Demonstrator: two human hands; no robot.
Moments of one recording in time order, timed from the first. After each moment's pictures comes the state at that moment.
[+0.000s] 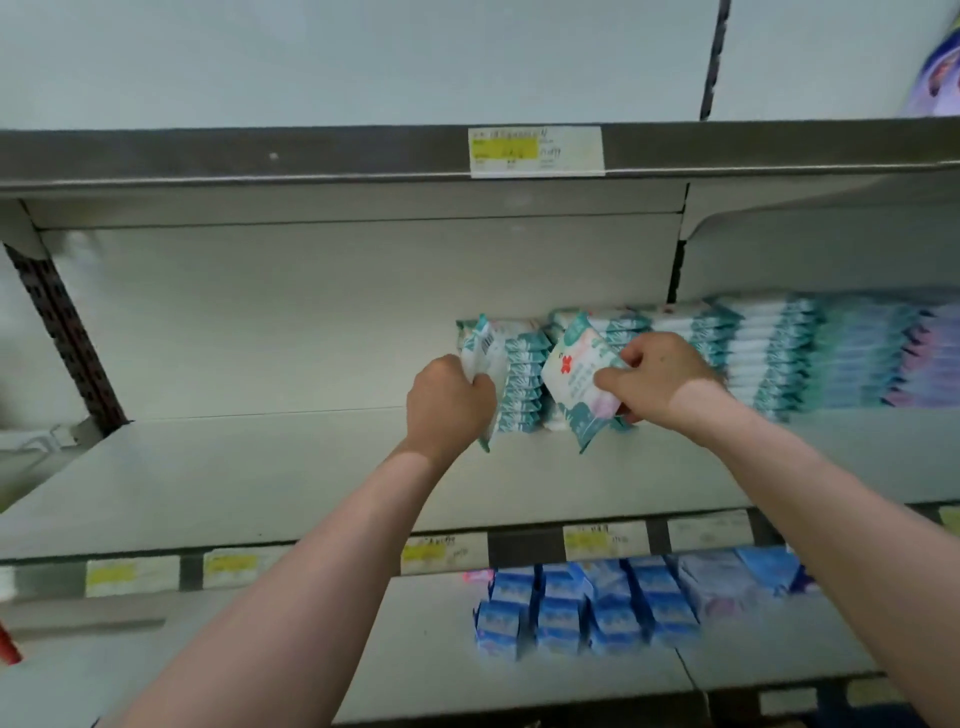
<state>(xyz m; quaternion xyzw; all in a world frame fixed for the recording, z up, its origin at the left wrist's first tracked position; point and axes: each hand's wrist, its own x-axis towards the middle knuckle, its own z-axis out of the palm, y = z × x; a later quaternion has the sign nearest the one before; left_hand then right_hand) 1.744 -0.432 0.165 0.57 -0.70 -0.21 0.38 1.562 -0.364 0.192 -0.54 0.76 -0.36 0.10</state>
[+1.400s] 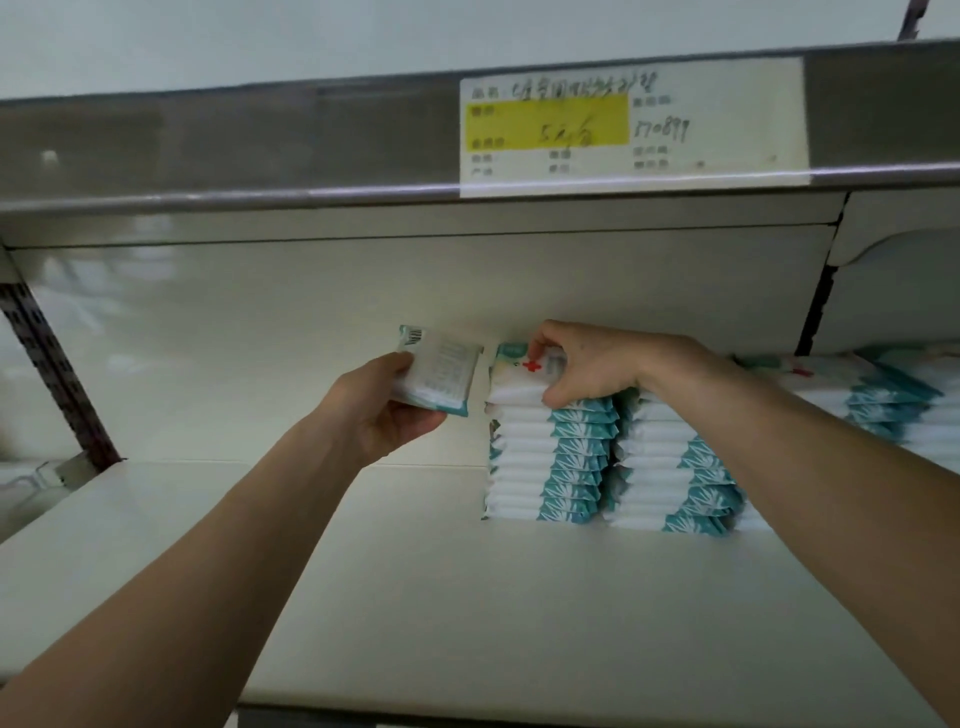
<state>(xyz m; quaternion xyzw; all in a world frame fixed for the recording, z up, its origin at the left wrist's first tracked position) 1.780 -0.576 0.192 0.46 -0.35 -0.63 0.52 1.556 -0.588 0.219 -0.77 0.61 -0.11 0.15</state>
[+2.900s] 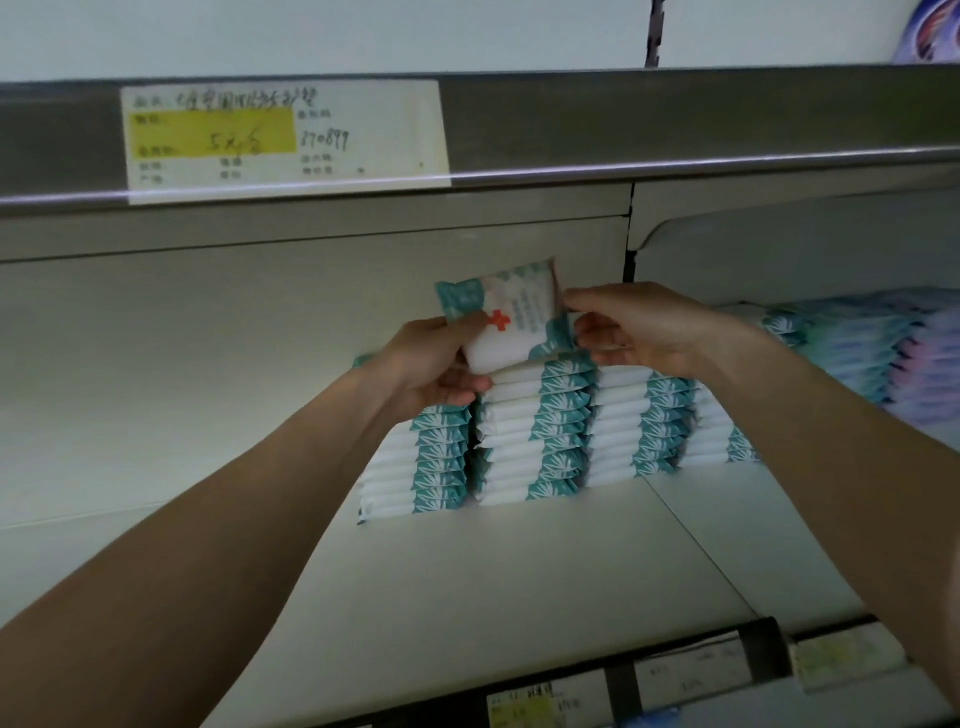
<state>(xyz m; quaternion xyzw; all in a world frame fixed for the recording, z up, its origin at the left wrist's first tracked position) 1.628 -0.560 0.215 0.41 -0.62 -0.57 0.34 1.429 -0.494 0.233 -0.48 0.62 -0.48 0.39</state>
